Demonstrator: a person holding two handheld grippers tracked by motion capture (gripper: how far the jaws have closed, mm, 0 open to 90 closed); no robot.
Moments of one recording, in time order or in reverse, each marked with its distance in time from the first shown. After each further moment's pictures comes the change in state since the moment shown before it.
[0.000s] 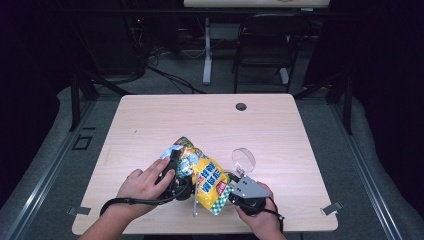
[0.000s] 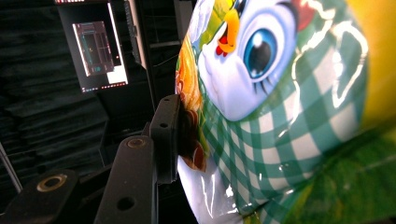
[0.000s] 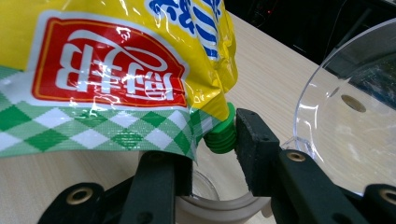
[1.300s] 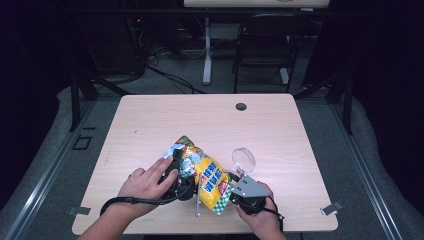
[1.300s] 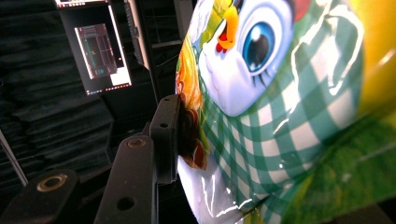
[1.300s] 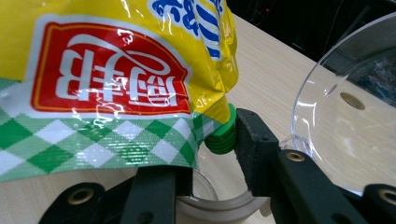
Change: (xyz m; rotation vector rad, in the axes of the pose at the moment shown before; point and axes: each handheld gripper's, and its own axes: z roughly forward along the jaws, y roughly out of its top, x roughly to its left) left arm 0.006 0.007 -0.004 0.015 0.005 0.047; right arm -0.001 -0.001 0.002 0.004 -0.007 0.008
